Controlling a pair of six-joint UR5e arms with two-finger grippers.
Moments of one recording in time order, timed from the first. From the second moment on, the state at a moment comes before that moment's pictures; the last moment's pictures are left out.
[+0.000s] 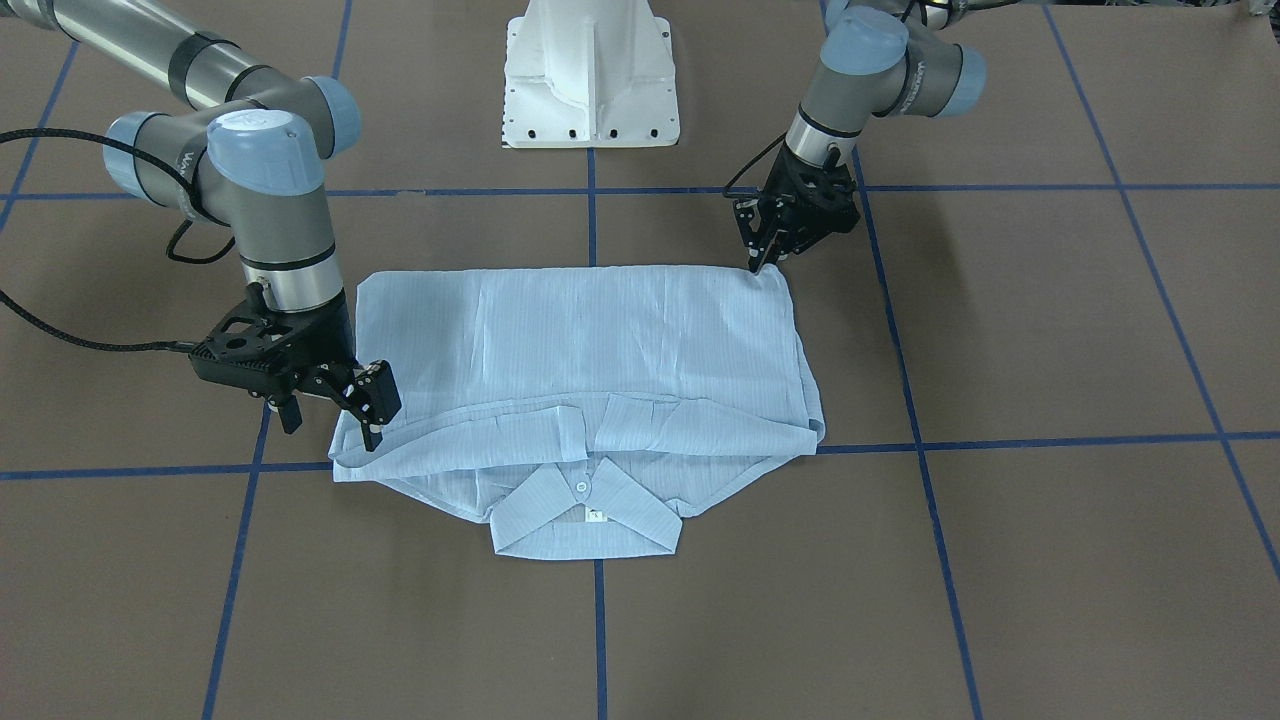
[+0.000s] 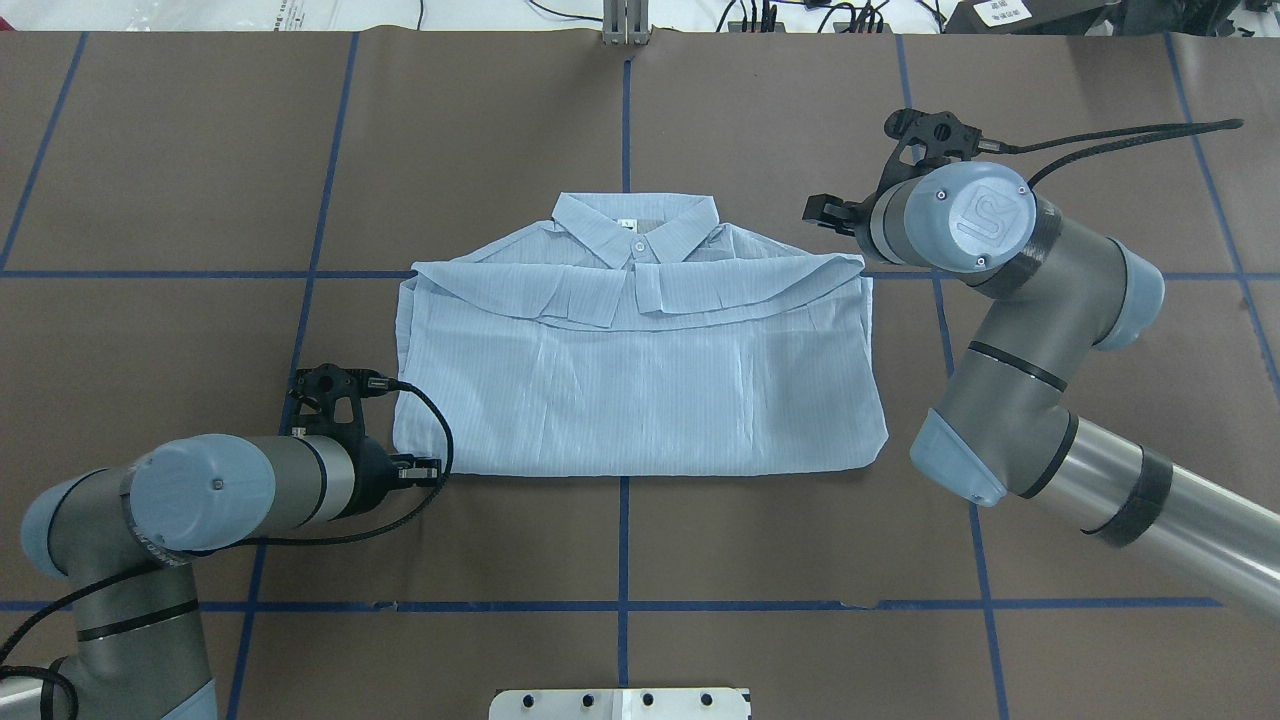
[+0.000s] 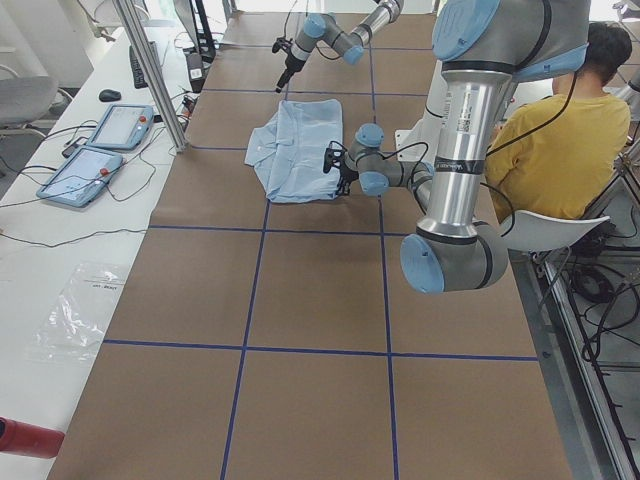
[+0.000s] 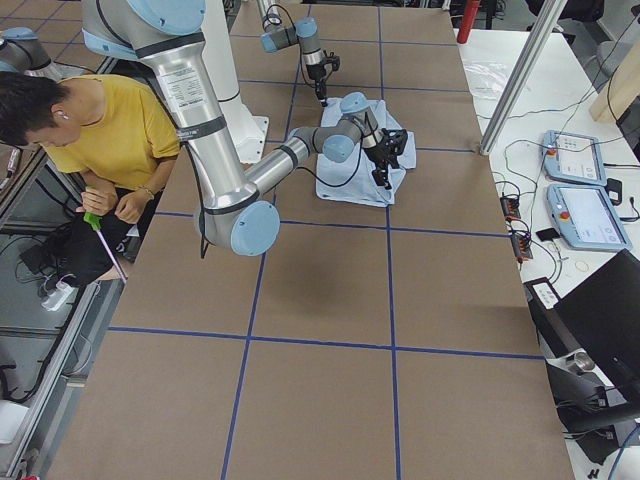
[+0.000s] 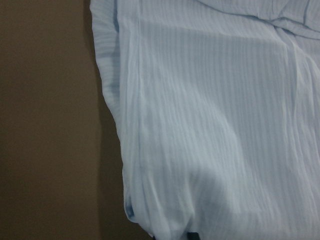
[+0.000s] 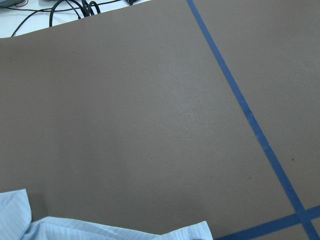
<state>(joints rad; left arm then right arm) -0.36 -1.75 -1.88 -2.12 -1.60 -1.31 0.70 -1.14 1.68 -1.27 1.55 1.38</state>
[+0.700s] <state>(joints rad) -0.55 -1.74 -1.85 -2.11 -1.59 -1.09 0.68 -1.13 1.68 -1.27 1.54 1.40</state>
